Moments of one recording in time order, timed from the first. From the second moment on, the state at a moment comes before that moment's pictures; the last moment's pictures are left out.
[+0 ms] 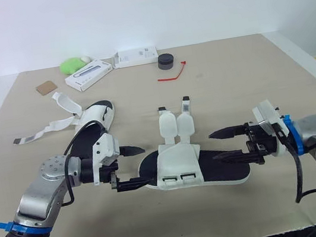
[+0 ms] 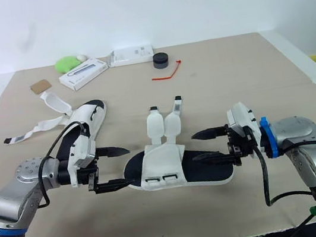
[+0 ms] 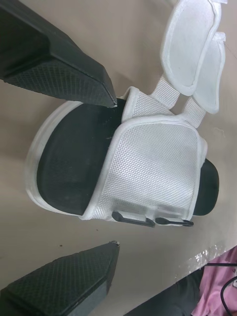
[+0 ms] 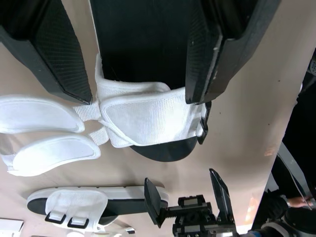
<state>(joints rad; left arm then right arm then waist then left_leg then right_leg) -0.33 0.69 -0.12 -0.25 -0.49 0.43 -1.19 -0.25 -0.86 -0.09 -0.19 0.62 0.41 1.32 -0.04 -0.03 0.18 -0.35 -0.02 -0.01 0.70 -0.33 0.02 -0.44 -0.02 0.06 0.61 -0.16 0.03</state>
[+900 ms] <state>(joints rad) -0.41 0.61 -0.23 -0.09 -0.34 0.31 -1.21 -0.27 -0.83 -0.08 -0.21 0.62 0.40 1.30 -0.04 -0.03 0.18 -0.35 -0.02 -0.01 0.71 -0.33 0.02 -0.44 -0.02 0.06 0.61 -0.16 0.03</state>
